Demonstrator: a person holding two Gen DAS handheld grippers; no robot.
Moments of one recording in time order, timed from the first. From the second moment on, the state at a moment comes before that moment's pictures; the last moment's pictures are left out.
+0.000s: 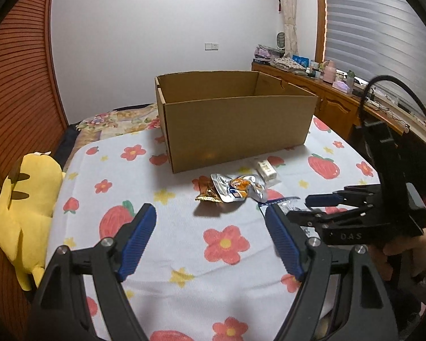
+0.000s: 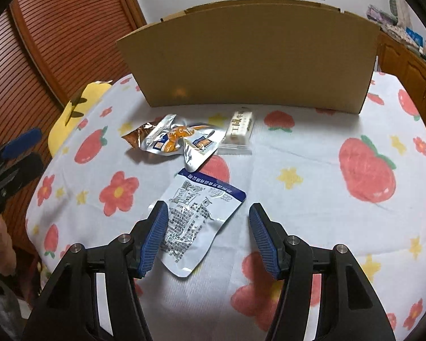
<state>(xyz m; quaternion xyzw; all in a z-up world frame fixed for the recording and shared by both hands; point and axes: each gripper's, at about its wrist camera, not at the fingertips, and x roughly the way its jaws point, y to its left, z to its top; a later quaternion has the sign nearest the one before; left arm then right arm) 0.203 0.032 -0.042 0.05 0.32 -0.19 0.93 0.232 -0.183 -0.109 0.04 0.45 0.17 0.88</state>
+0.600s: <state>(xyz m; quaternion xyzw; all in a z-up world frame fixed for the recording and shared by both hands) 0.201 0.030 -0.052 0.04 0.33 -0.19 0.92 0.232 -0.160 -0.119 -0.01 0.43 0.15 0.89</state>
